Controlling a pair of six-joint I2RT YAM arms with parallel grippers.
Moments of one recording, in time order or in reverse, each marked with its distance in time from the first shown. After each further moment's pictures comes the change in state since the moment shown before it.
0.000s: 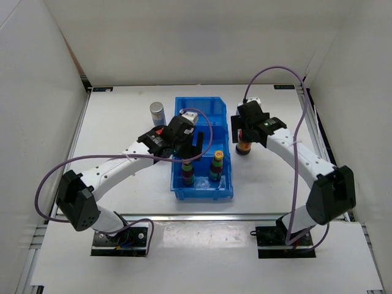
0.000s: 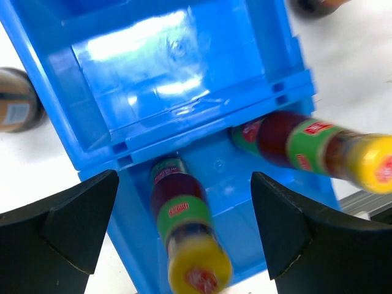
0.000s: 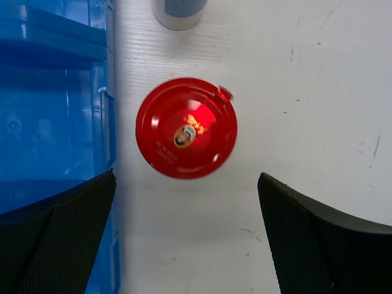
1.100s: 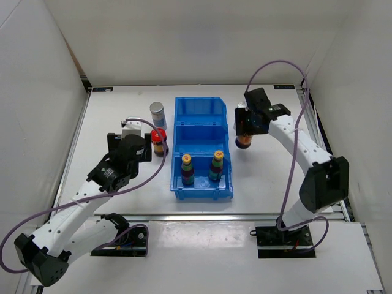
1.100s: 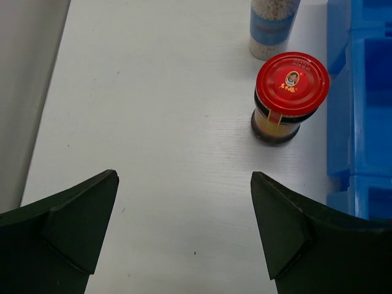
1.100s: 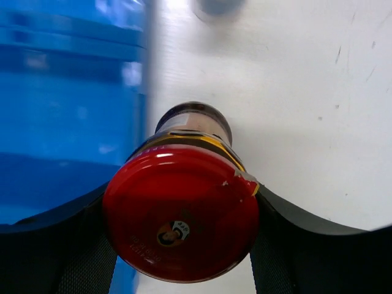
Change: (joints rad) left arm 0.171 -0.570 -0.351 0.016 -0.564 0.215; right arm -0.125 0.154 0.153 -0.094 -0.264 -0.026
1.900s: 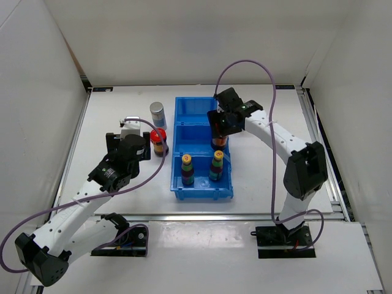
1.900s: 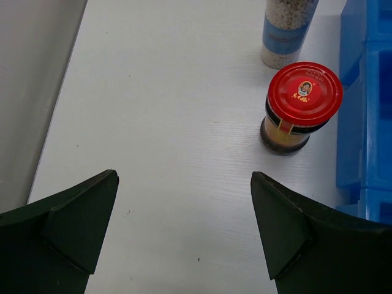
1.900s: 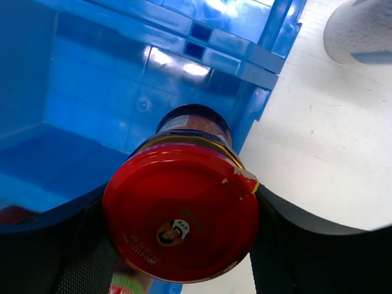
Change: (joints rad) left arm 0.005 -0.002 -0.011 0.042 -0.058 0.000; right arm 0.202 0.161 0.211 -0.026 -0.083 -0.020
